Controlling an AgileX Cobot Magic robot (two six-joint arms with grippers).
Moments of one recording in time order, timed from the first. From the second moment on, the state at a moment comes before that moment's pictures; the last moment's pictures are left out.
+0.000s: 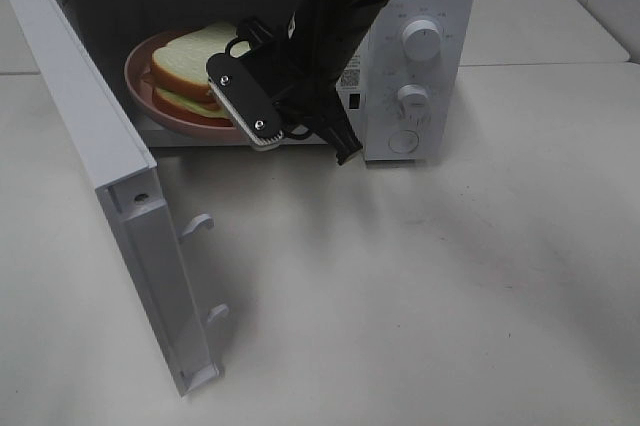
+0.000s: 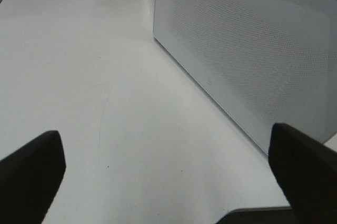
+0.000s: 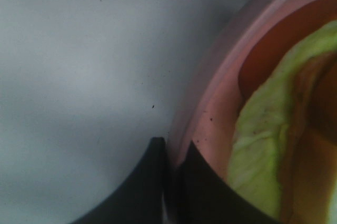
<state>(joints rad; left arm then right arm) 0.02 -0.01 -0.51 -0.13 1.09 0.03 0.63 2.12 -1.67 0.05 0.65 -1.65</state>
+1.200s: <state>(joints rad) 0.02 -0.01 -0.51 -0.13 1.09 0.03 0.63 2.40 -2.05 -0.03 0.73 -1.52</state>
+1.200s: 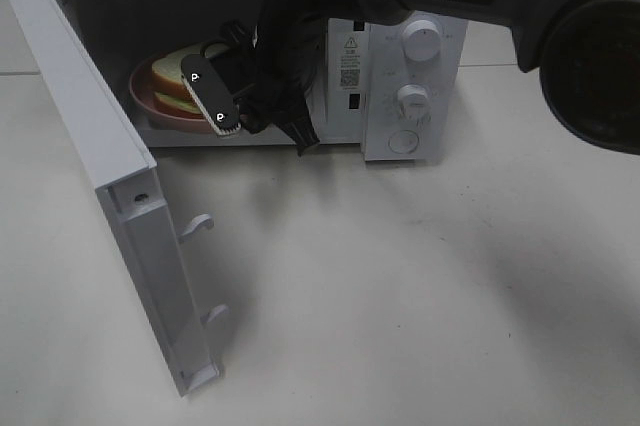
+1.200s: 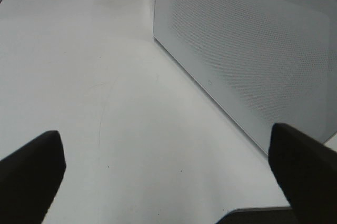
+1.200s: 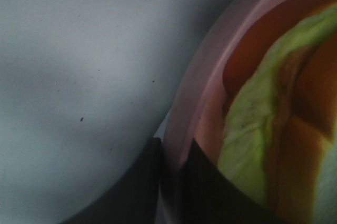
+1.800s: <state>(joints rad) 0.02 -0.01 -0.51 -0.13 1.09 0.03 0.63 2.40 -2.04 -0.12 0.64 -1.23</state>
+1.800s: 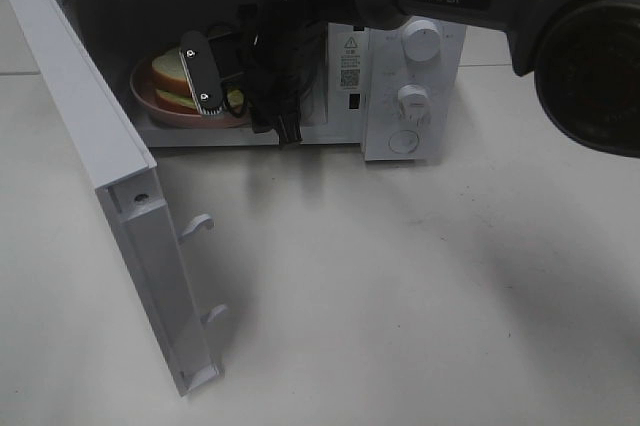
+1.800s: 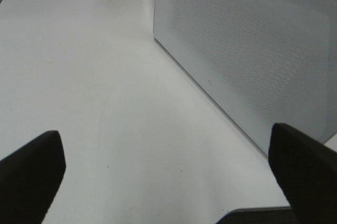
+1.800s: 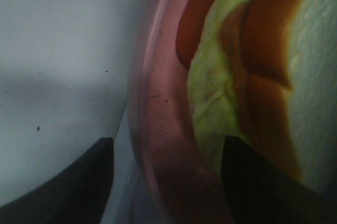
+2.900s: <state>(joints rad) 0.02 -0.01 -0.51 -0.13 1.09 0.03 0.63 2.03 -1.45 -0.13 0.49 -1.20</state>
